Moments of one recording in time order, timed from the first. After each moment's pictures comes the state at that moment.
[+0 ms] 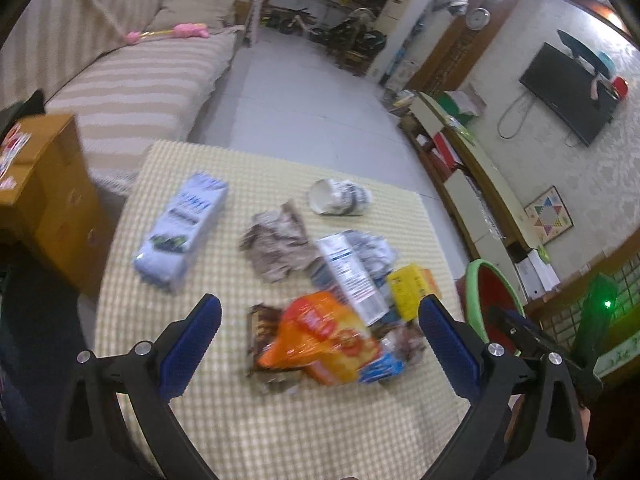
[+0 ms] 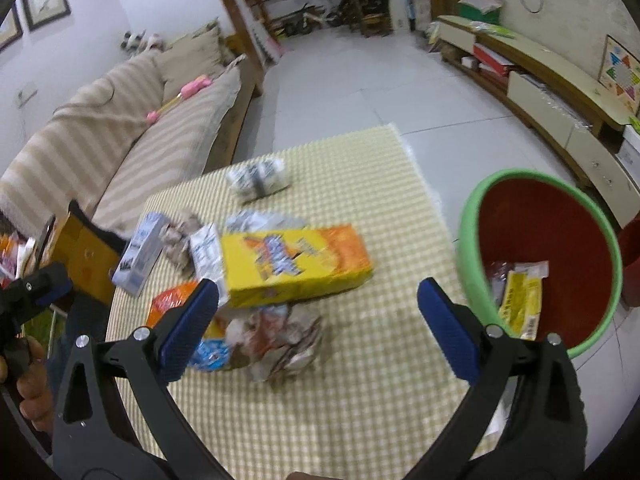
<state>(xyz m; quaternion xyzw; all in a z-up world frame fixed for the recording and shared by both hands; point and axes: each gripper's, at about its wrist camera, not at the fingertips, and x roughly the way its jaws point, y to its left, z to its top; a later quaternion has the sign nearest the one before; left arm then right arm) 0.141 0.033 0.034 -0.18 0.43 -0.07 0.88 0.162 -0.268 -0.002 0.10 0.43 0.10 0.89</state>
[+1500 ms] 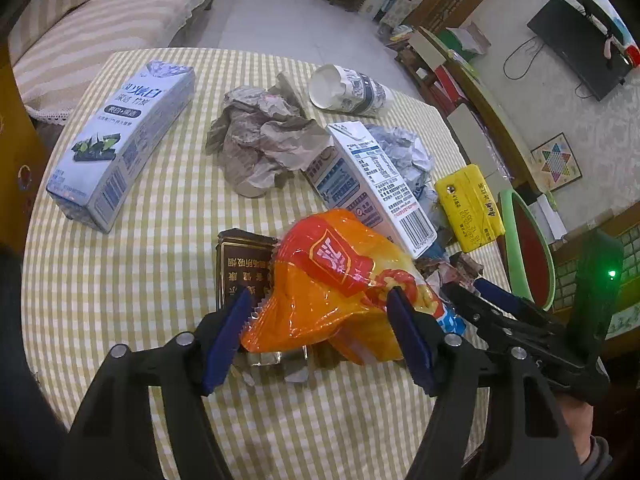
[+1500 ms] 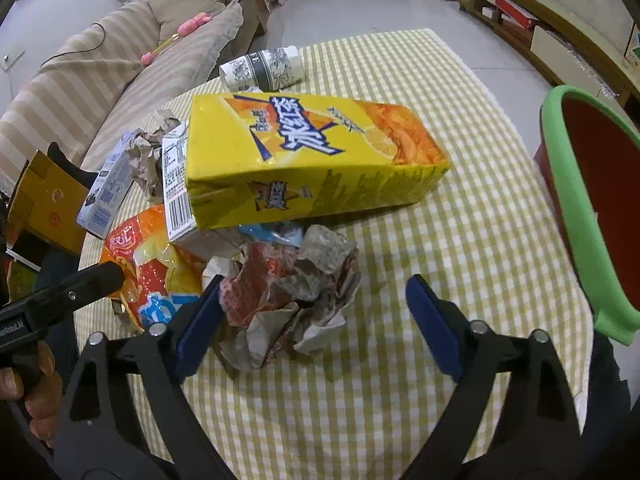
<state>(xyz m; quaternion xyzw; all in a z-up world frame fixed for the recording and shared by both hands) 0.175 -0.003 -0.070 -0.15 0.53 -0.11 0.83 0.182 -0.229 -0.089 0.09 0.52 0.12 0.84</state>
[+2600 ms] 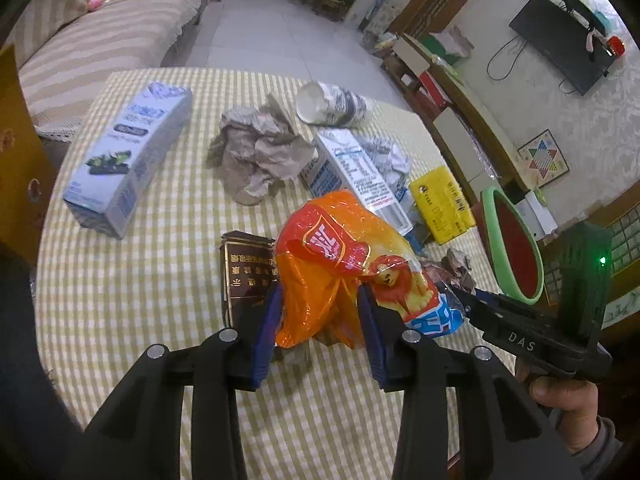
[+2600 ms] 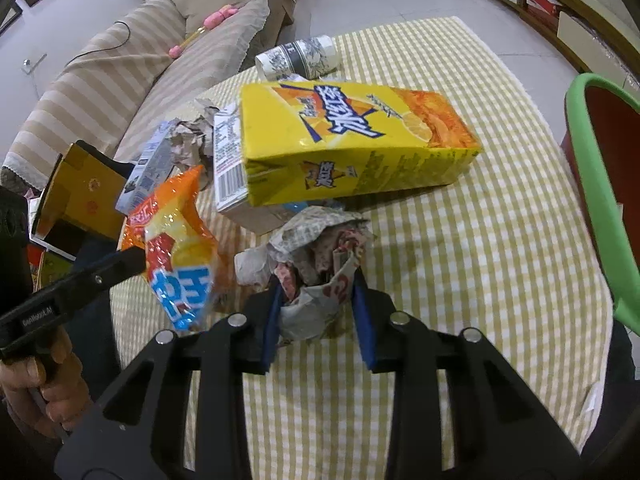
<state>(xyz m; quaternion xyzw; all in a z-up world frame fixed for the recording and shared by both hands) 0.153 0.008 -0.047 -0.14 0.51 -0.13 0.84 0.166 -0.231 -0.074 0.12 0.52 0.17 0.83</state>
